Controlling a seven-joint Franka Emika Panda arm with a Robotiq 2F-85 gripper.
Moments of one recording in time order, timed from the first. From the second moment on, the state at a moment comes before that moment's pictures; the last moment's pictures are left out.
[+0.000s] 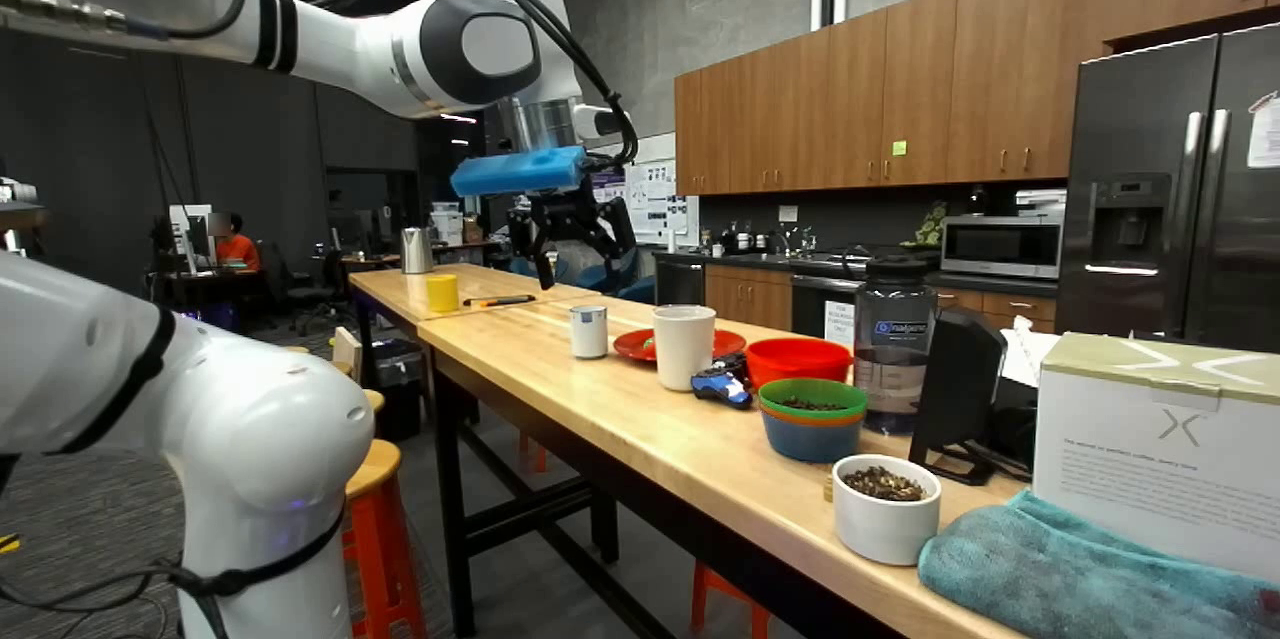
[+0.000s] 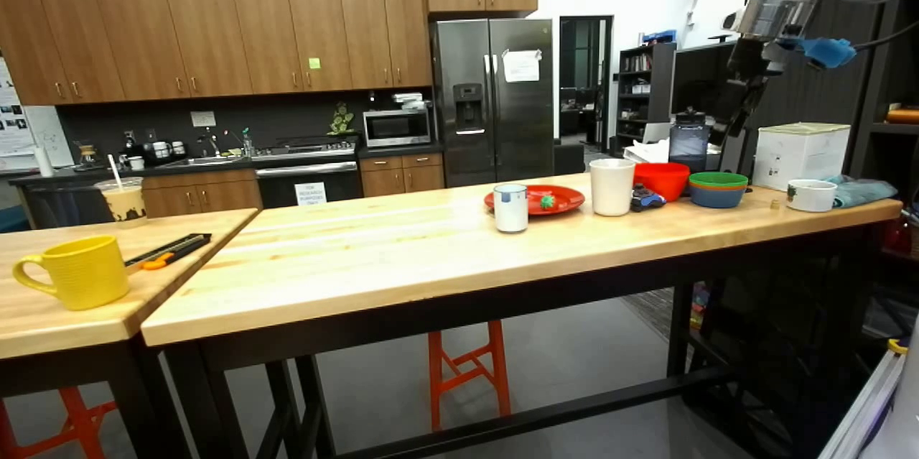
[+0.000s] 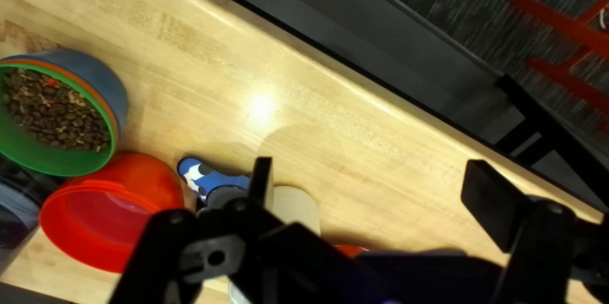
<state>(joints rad) -0.07 -0.99 -0.24 -2.62 -0.13 1.92 -0.33</state>
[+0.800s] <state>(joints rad) -0.03 -0.99 -0.20 -2.62 -0.11 1.91 -0.33</state>
